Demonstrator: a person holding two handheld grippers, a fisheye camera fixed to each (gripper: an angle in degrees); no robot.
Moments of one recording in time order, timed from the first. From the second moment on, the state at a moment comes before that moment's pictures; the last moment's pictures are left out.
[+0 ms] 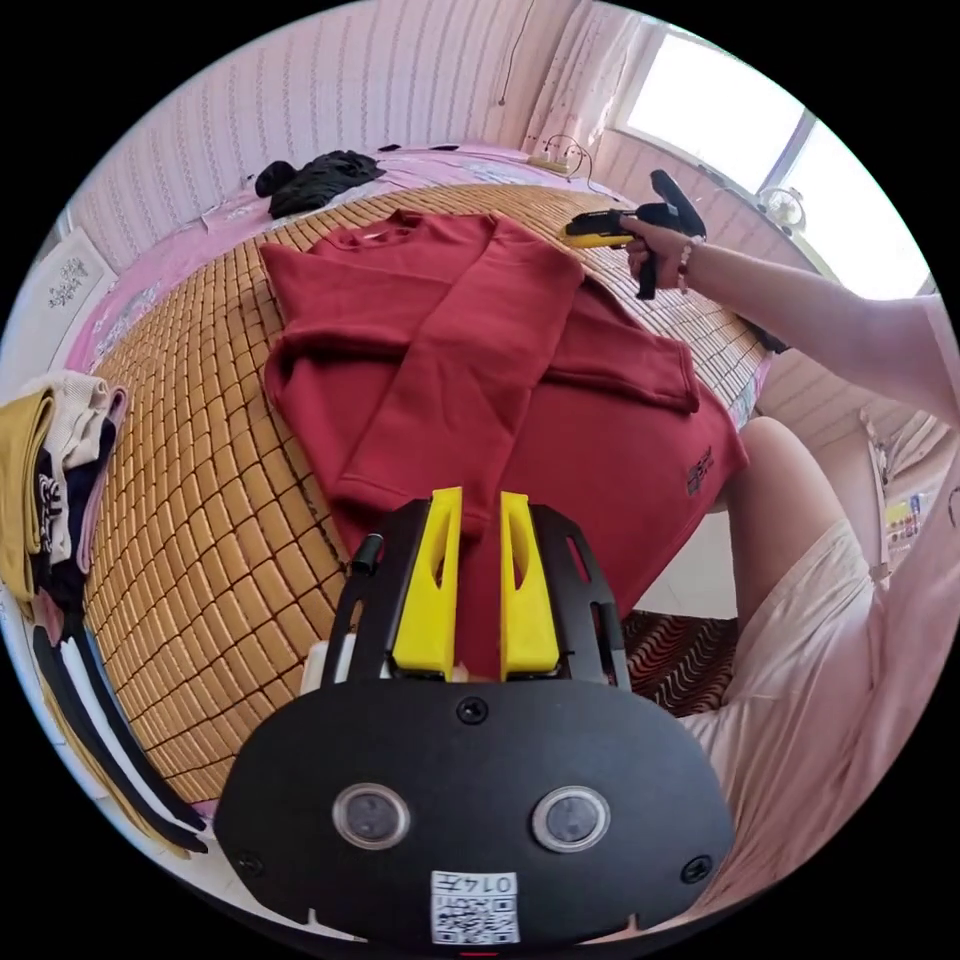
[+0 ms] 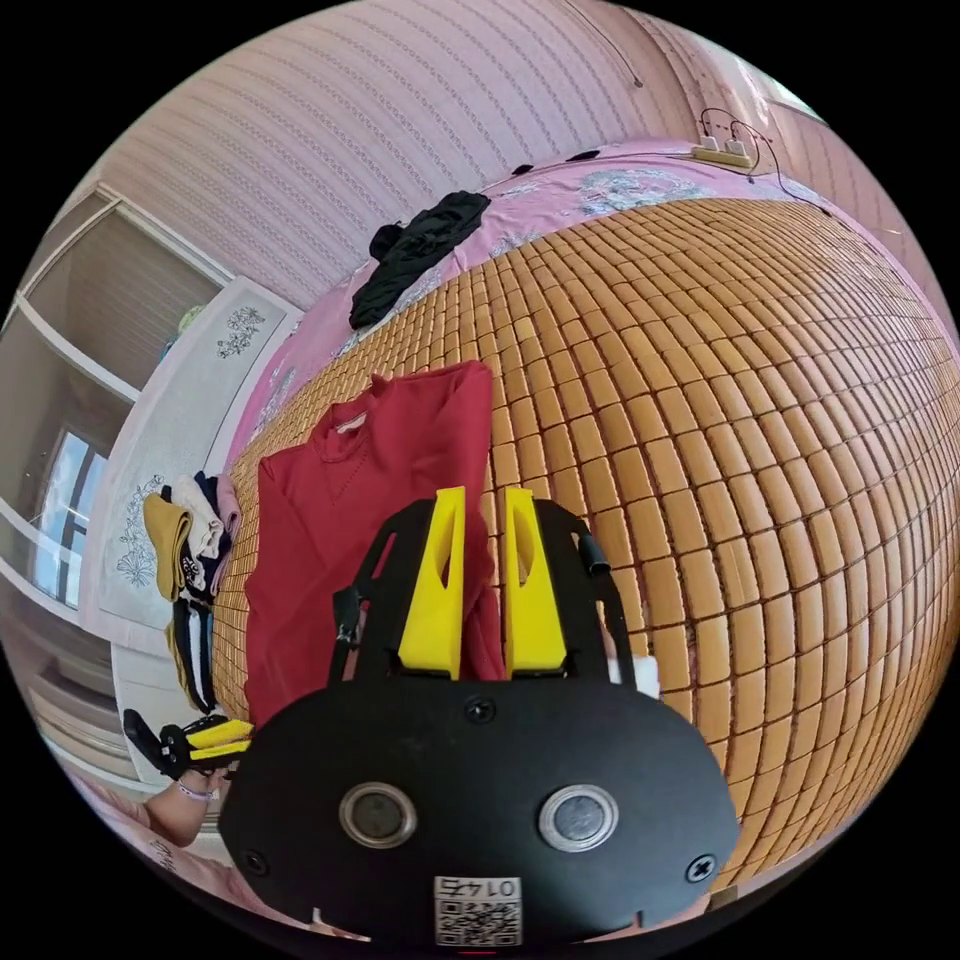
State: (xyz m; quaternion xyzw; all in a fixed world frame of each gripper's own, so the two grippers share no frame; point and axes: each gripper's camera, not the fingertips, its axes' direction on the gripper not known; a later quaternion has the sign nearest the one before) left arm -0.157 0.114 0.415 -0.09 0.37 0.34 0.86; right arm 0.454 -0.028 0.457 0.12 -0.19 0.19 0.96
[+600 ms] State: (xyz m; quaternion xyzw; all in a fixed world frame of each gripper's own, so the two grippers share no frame) left arm -0.101 -0.124 0.604 -0.13 0.38 0.18 0.90; right arm 0.495 -0.140 0.517 0.06 -0.15 0.15 0.97
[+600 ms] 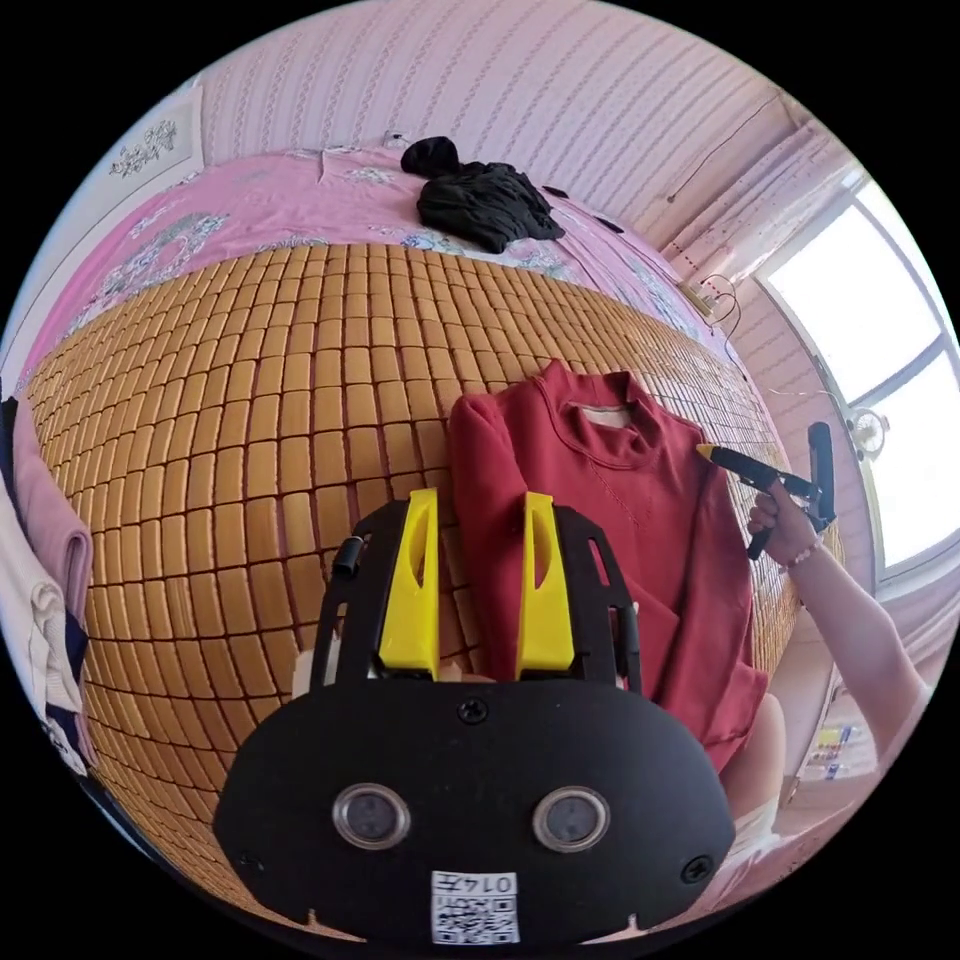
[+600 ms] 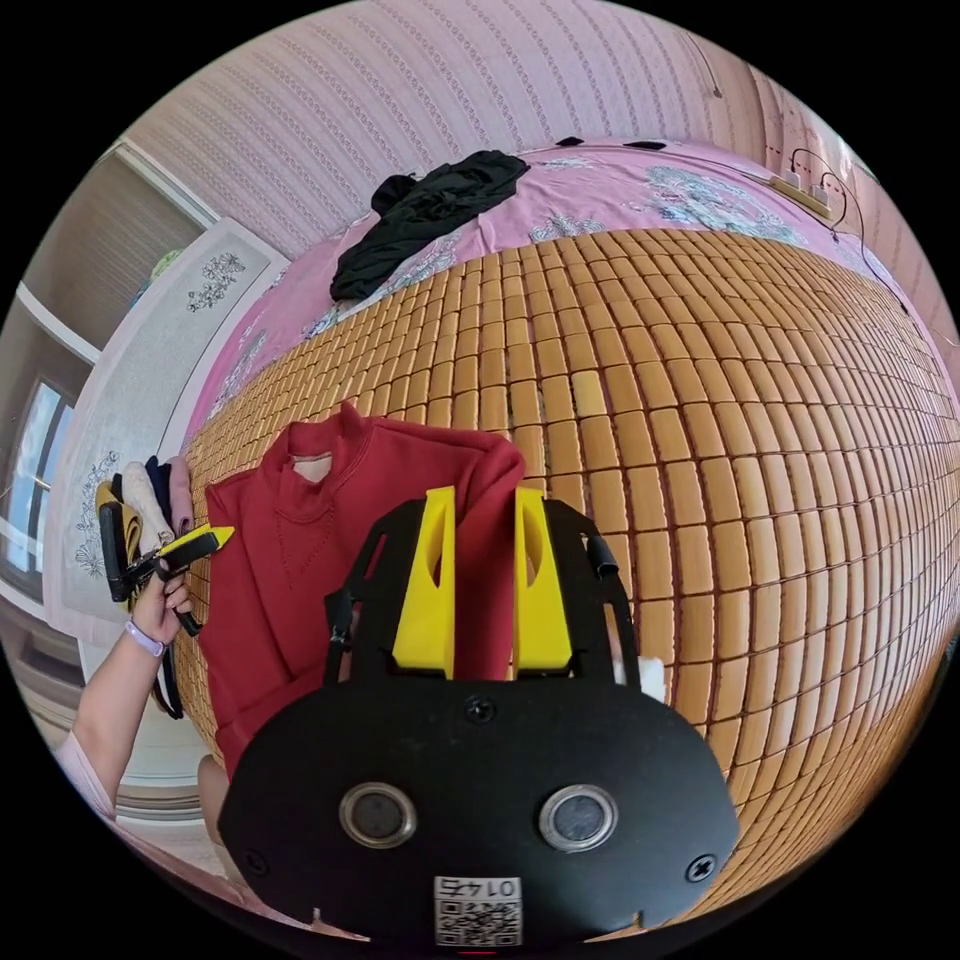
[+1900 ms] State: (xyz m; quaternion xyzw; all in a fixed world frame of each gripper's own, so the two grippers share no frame) left arm -0.239 0.123 0.501 -0.24 0.45 0.06 0.86; right arm 0.386 0.161 0.490 -0.01 -0.19 0.16 0.97
